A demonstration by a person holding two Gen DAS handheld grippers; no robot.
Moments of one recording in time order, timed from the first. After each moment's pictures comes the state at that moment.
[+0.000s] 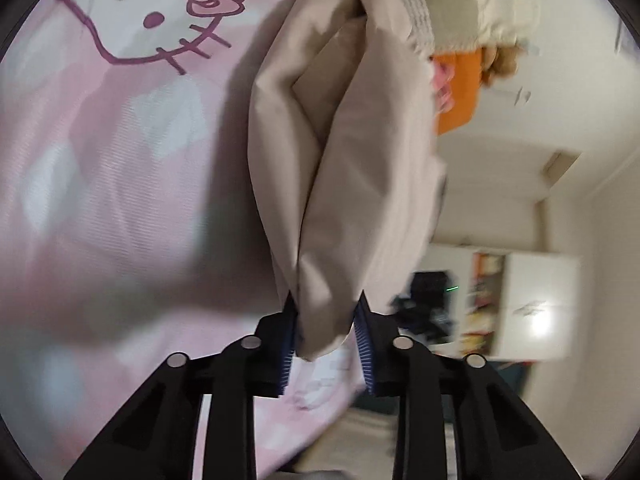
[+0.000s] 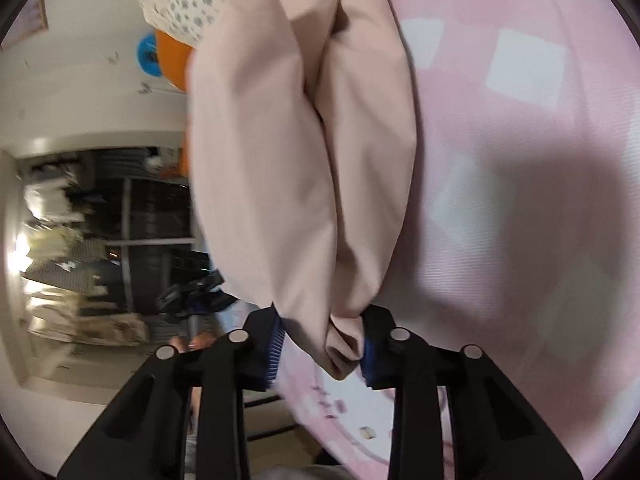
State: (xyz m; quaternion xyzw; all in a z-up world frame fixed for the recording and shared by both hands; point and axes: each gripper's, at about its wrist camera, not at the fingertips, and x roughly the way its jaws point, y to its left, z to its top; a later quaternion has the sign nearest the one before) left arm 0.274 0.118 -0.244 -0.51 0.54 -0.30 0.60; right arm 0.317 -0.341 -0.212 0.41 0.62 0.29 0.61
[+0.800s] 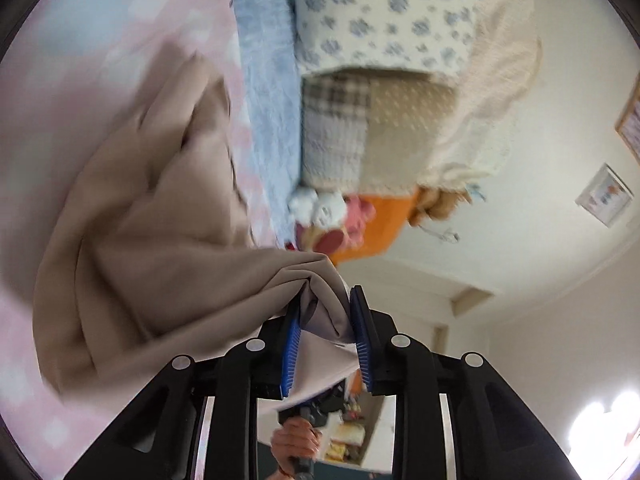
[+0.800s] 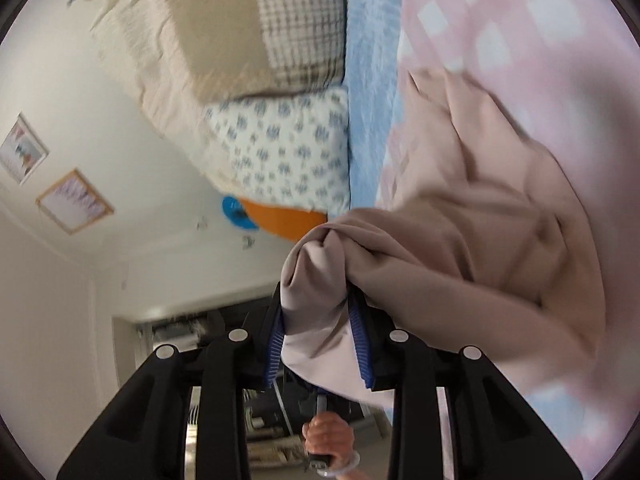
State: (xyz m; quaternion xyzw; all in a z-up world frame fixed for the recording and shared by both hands) left arm 0.525 0.118 -0.179 -0.69 0.40 -0.22 0.56; right arm 0.547 -0.366 -0.183 0.68 0.44 0.22 0.54
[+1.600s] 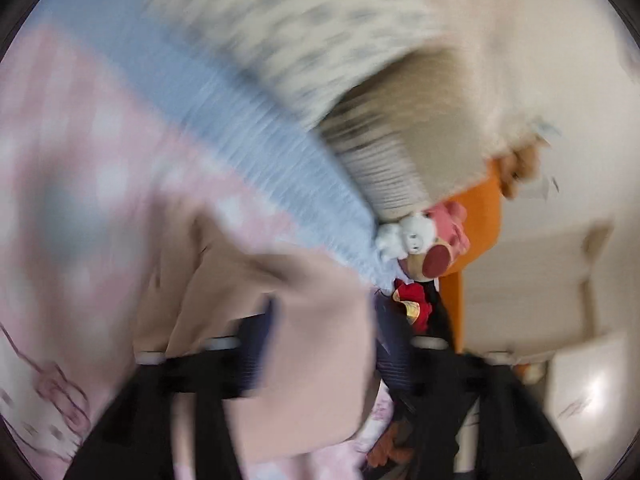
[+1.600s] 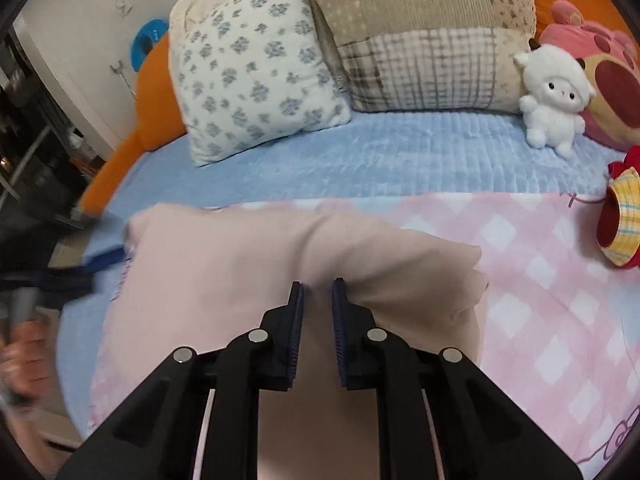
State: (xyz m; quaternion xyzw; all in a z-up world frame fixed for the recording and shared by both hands) left arm 0.568 0.089 -0.070 -0.41 0.44 -0.14 0.79; right arm 0.623 -0.238 -0.134 0.10 0.50 0.18 0.84
